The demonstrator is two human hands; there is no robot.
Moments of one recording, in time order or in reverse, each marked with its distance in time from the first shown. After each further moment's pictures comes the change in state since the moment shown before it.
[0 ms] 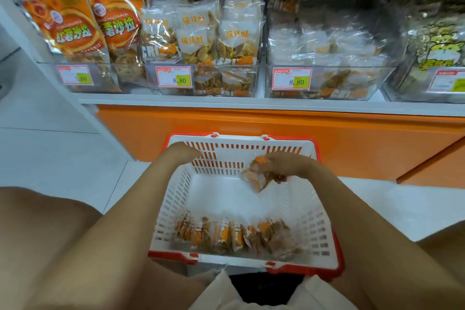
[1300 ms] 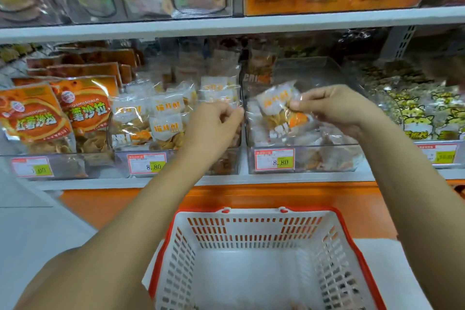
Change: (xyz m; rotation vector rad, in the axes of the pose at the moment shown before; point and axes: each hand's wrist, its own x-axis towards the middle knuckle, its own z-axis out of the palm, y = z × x) left_hand -0.030 0.182 -0.073 -0.381 0.427 0.845; right_hand -0.080 -0.105 -0.207 0.377 0.742 -0.257
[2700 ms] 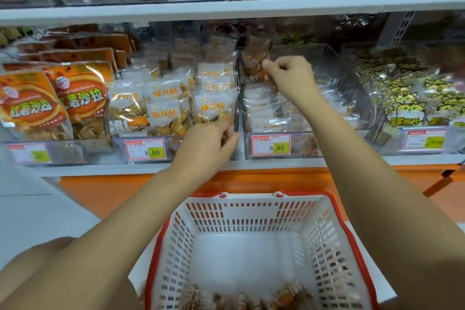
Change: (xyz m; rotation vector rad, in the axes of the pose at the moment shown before) left_hand -0.037 -0.022 -0.002 0.407 -0.131 0.283; right_hand 0.044 -0.014 0.055 -0.285 0.383 -0.217
